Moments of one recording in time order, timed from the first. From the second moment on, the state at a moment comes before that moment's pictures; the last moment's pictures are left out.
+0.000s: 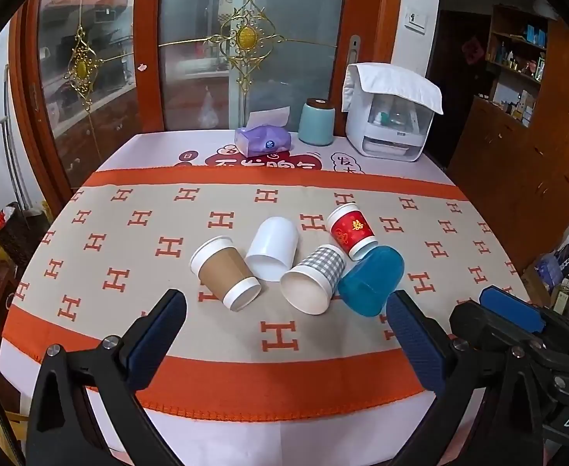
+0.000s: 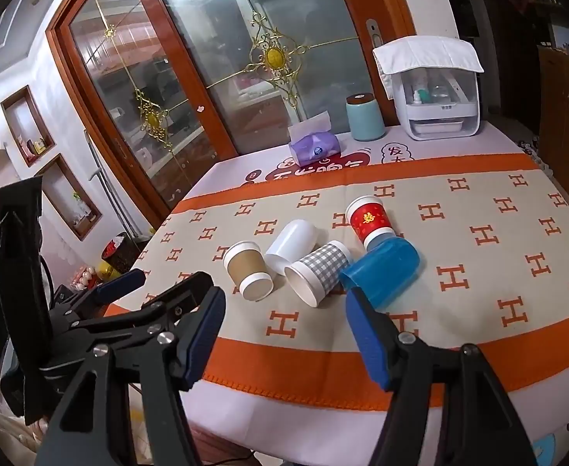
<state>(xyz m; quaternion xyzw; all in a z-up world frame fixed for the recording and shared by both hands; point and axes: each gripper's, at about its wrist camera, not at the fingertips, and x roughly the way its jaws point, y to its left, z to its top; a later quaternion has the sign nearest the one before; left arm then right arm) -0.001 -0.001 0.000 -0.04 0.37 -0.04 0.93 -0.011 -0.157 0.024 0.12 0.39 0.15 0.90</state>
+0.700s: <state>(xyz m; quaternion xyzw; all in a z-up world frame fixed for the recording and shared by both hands) 0.001 -0.002 -0.004 -0.04 0.38 -0.04 0.92 -0.013 -0.158 0.021 0.12 0.39 0.15 0.90</state>
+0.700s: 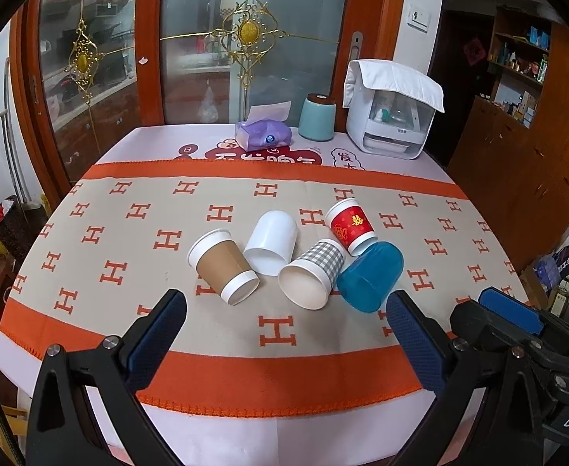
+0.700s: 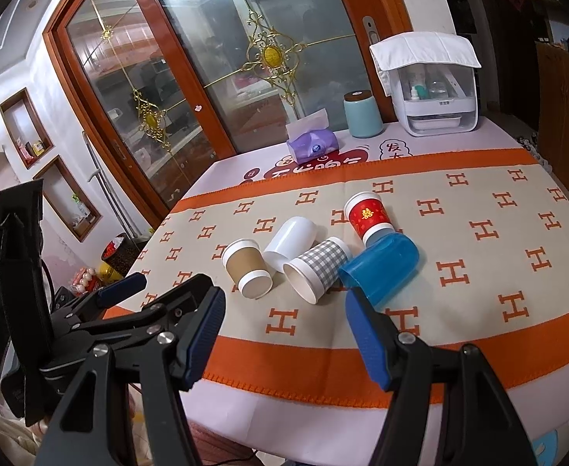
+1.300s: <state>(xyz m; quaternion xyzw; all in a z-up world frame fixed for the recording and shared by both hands) 0.003 -0.005 -0.010 -0.04 0.40 -0.04 0.92 -0.013 -0.162 0.015 0.13 0.39 0.15 0.90</state>
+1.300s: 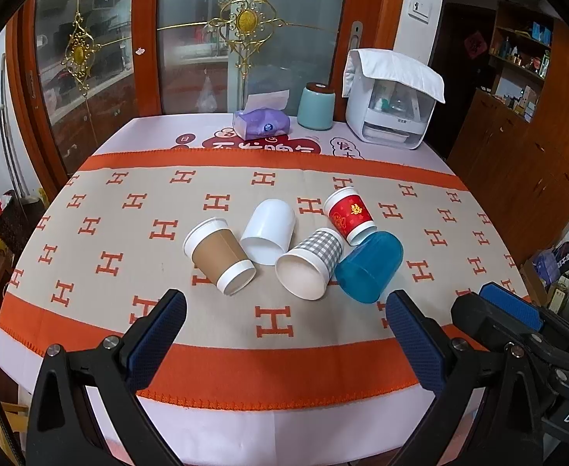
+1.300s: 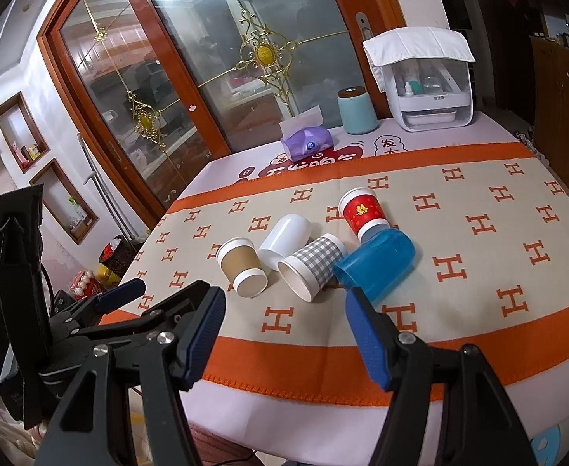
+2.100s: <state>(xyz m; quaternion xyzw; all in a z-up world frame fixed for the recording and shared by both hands) 0.004 -0.007 -0.012 -0.03 0.40 -0.04 0.92 -0.012 -0.163 0.015 0.13 0.39 0.14 0.90</state>
